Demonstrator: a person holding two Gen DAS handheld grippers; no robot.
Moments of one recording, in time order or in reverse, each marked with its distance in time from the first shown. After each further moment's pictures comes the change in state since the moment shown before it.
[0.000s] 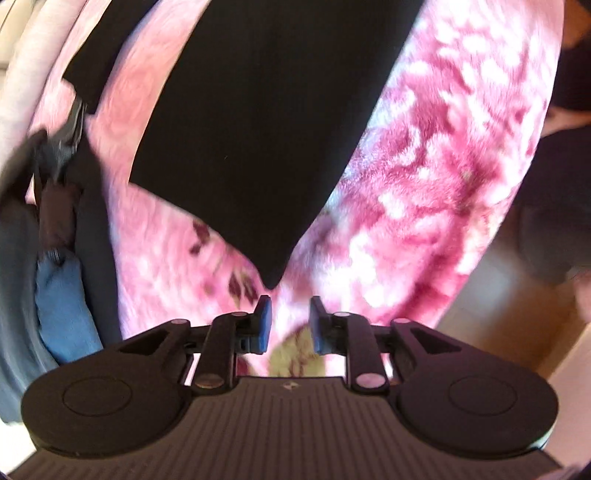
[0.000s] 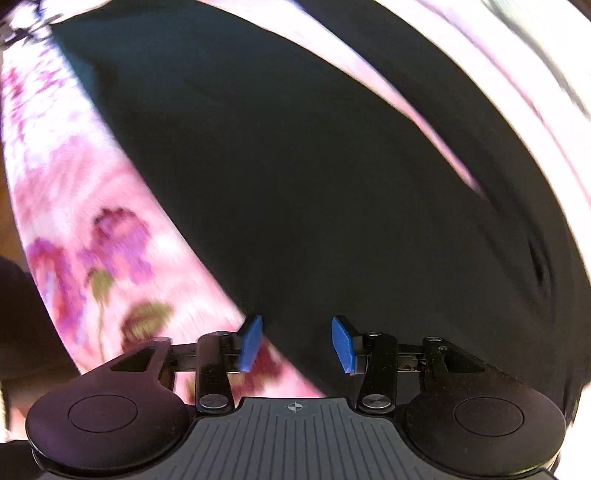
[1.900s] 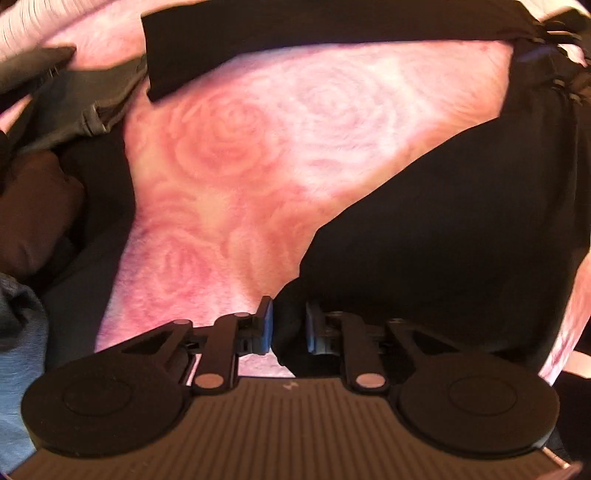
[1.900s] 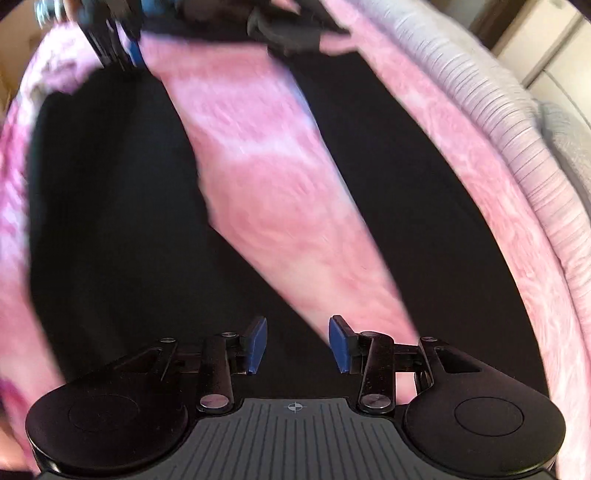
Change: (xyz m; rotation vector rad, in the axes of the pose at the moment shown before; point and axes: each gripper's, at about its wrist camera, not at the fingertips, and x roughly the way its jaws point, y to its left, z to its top) left arm 0.050 0.142 0.040 -0.511 -0.281 -0.352; right arm 0.007 -0.021 0.164 -0.352 -0.213 0.060
